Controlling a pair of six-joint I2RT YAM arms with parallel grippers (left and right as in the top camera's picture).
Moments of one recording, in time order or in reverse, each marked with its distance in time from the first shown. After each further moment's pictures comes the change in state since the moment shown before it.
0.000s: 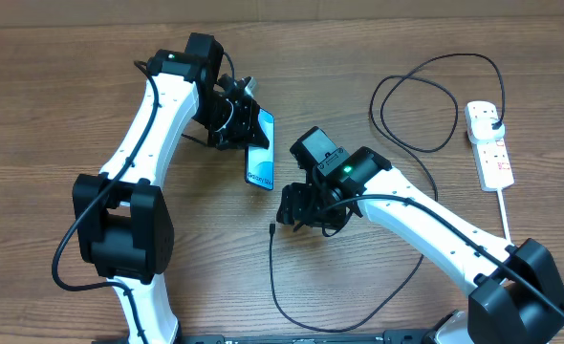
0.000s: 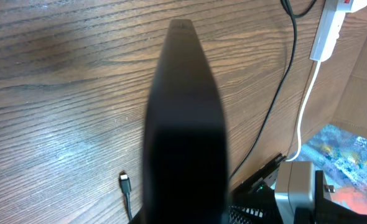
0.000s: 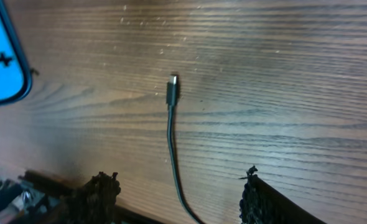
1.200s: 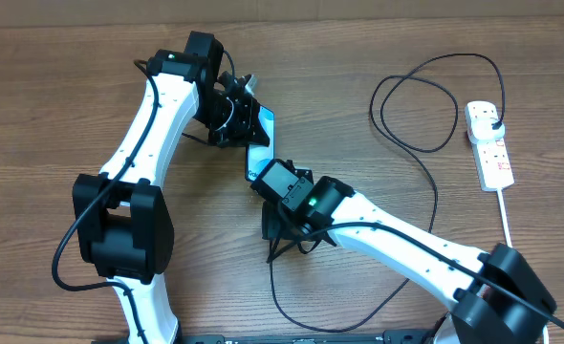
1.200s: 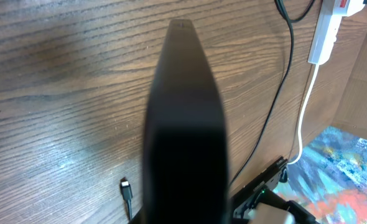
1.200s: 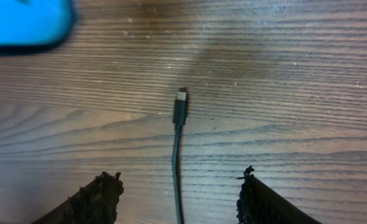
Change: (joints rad) left arm 0.000 0.000 0.000 0.026 0.000 0.004; right arm 0.203 0.037 -0.013 0.092 0.277 0.178
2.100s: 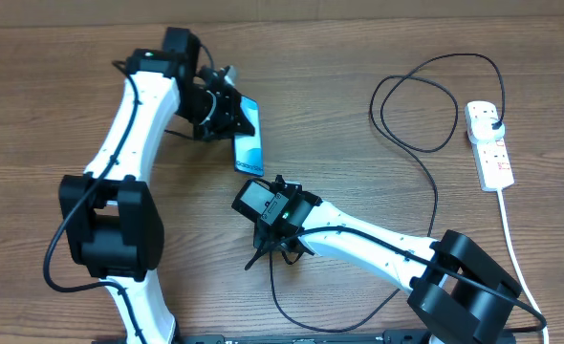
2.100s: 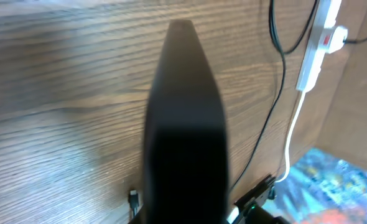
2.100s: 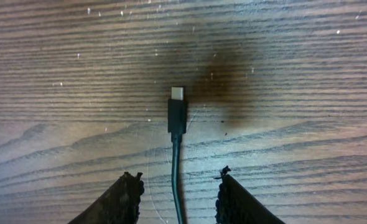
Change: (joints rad) left arm 0.097 0.000 0.000 0.031 0.031 -0.031; right arm 0.083 0.120 -0.006 0.064 0.067 0.145
